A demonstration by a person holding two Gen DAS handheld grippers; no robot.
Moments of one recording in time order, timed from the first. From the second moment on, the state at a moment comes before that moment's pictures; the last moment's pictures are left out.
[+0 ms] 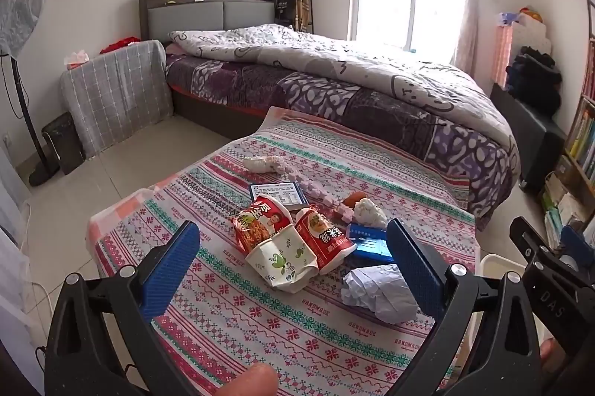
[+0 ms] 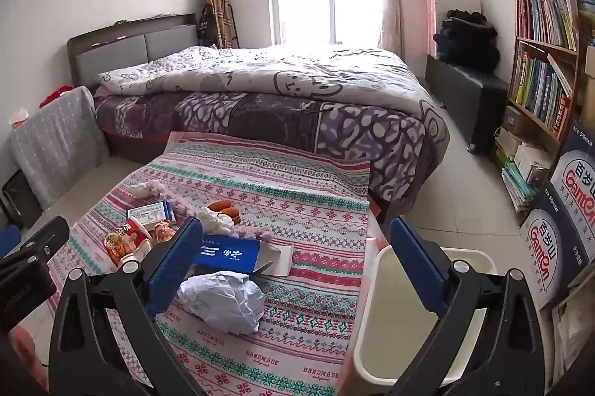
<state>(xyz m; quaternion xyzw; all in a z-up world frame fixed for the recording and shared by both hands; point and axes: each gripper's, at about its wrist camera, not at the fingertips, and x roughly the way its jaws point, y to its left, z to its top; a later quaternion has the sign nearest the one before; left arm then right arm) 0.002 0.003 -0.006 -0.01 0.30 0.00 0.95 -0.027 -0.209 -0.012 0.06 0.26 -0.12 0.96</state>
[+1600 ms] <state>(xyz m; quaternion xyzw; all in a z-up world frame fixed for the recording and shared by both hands) 0.006 0.009 -0.014 -0.01 0.31 0.00 0.95 -0.028 -0.208 -0.021 0.07 0.27 -0.11 0.95</state>
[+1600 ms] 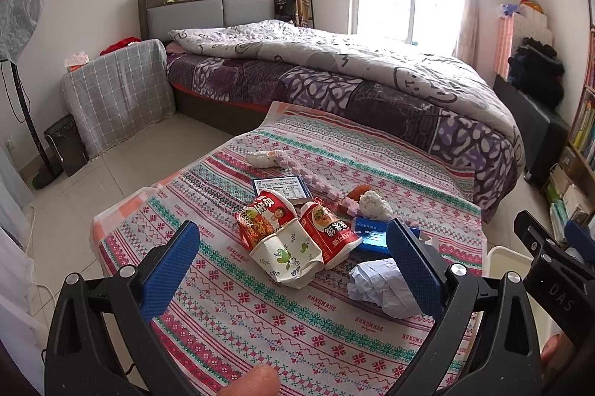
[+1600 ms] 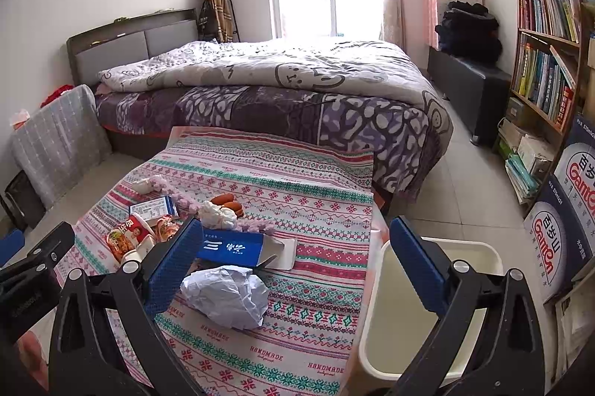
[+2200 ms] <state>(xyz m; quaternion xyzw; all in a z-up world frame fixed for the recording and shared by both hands) 0.006 0.012 -0.019 0.00 0.31 0.00 0.95 -0.027 -0.208 -0.024 0.07 0.27 -0.11 0.95</state>
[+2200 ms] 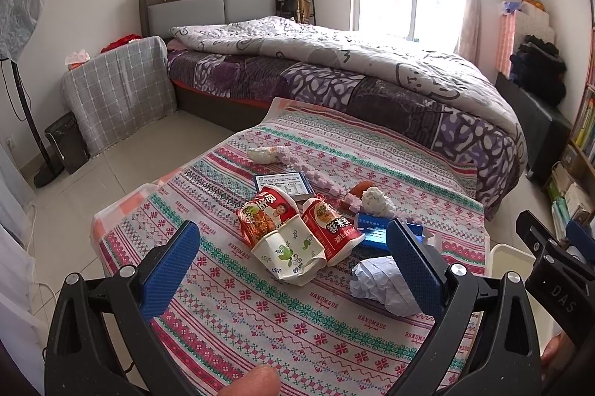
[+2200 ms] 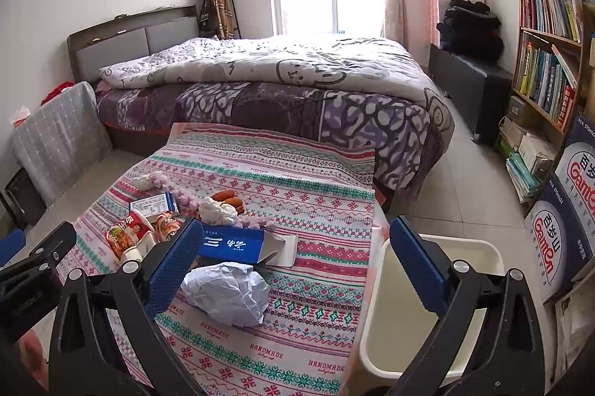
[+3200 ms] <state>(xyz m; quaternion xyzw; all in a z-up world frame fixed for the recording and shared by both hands) 0.058 0.072 -0.017 -0.09 0.37 0.04 0.92 0.006 -0.193 -0.055 0.04 0.42 -0.06 0.91</state>
